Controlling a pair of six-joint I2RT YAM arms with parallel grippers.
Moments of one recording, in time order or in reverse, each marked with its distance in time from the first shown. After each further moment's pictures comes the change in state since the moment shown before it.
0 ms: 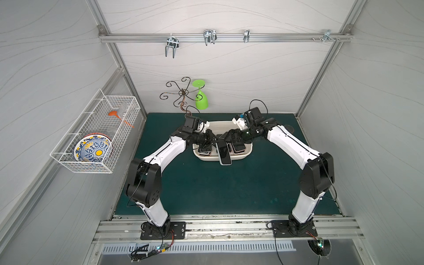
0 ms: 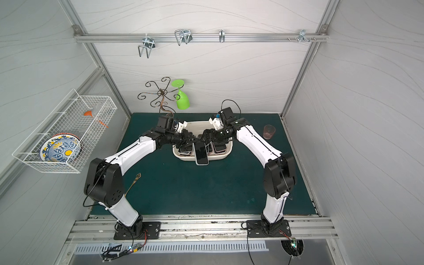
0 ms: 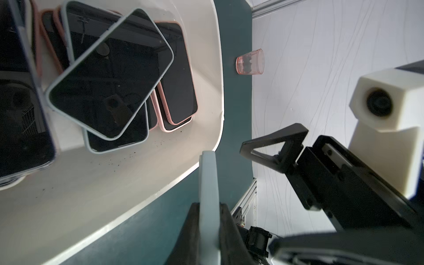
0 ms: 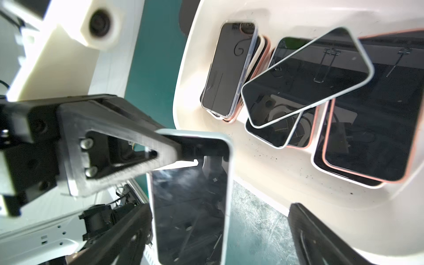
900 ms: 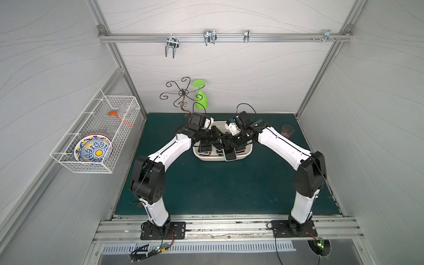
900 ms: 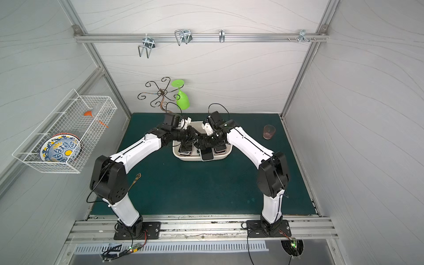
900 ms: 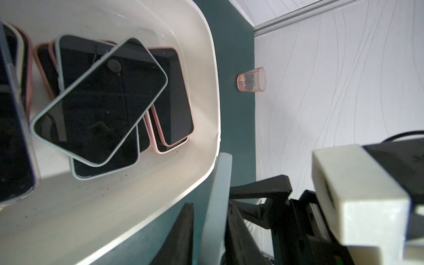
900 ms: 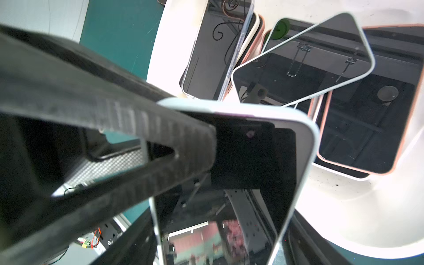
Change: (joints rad) left arm -0.097 0.074 0.106 0.021 -0.155 -0.076; right arm 0.137 0.068 0.071 -0.091 0.218 -0.037
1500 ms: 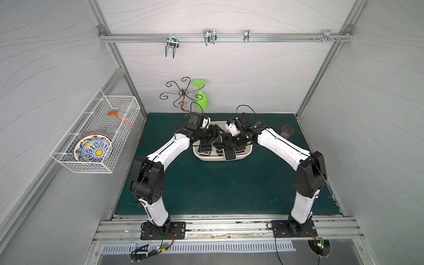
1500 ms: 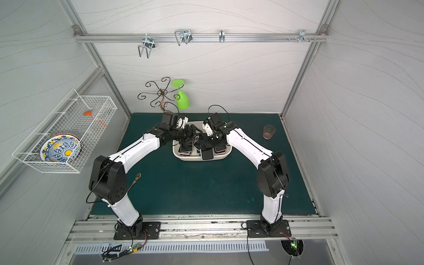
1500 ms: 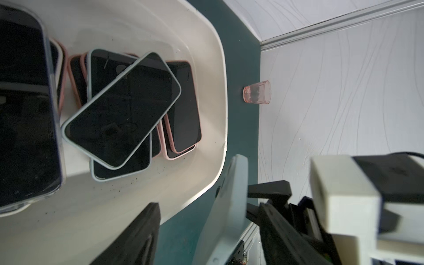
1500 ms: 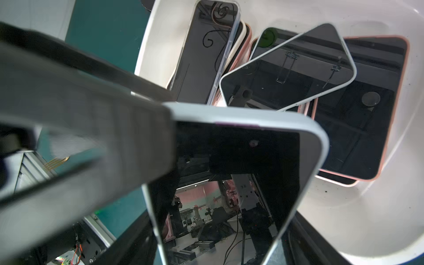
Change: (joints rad) left arm 0.026 -0.002 -0.003 -0.014 -0.045 -0.017; right arm 0.000 -0.012 -0.045 0.063 0.063 -0.002
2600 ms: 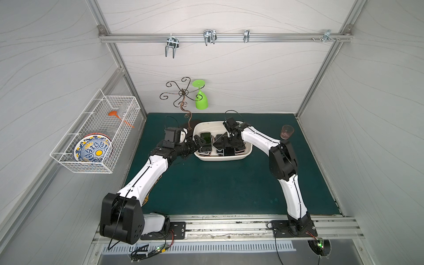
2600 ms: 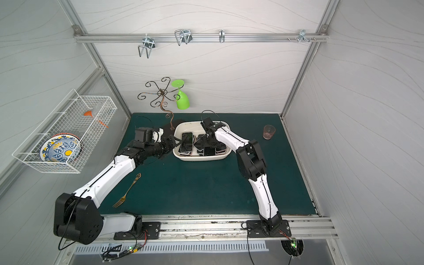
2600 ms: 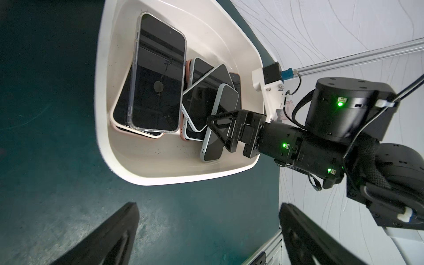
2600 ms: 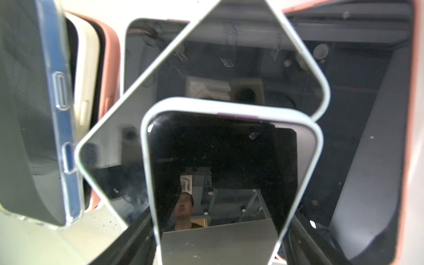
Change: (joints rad) left arm 0.172 -0.439 -0.423 -0.003 -0.069 0.058; right arm -0.027 0.387 0.216 -0.018 0.241 0.162
